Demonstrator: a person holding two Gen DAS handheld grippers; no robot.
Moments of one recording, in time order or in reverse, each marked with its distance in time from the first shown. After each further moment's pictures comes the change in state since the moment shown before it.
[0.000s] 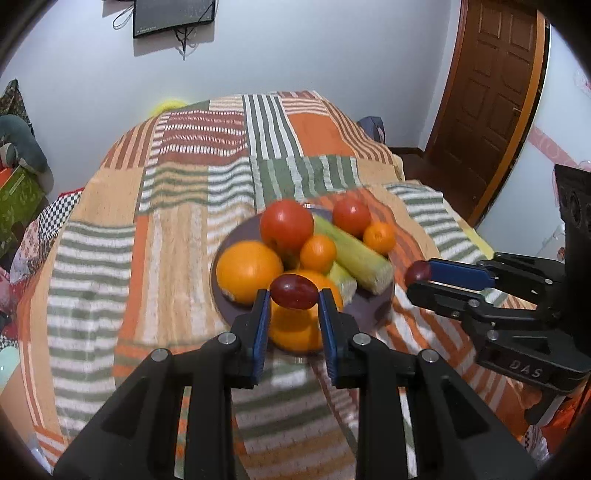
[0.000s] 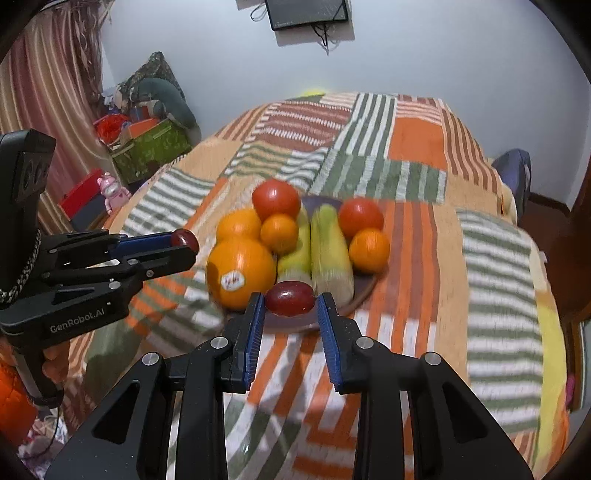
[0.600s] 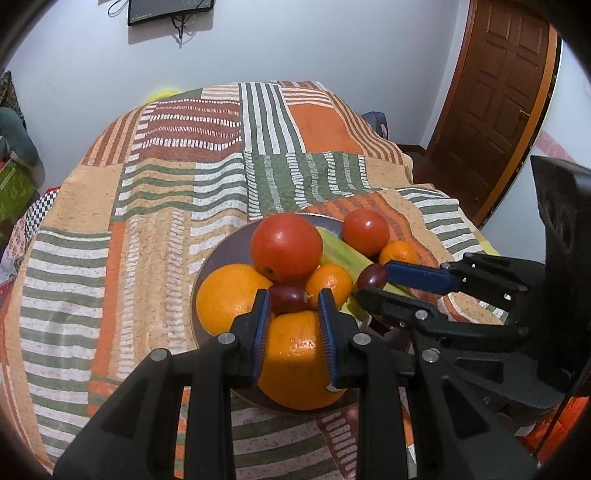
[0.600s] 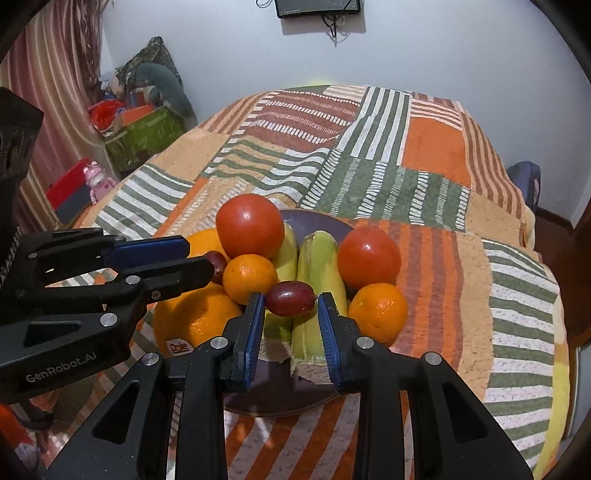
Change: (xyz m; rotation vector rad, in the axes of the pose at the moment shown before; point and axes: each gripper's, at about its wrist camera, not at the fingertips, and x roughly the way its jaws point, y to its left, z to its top) left arm 0.051 0.006 0.019 -0.024 0.038 -0.019; right arm 0.050 -0.007 0.021 -0.049 0.042 -0.008
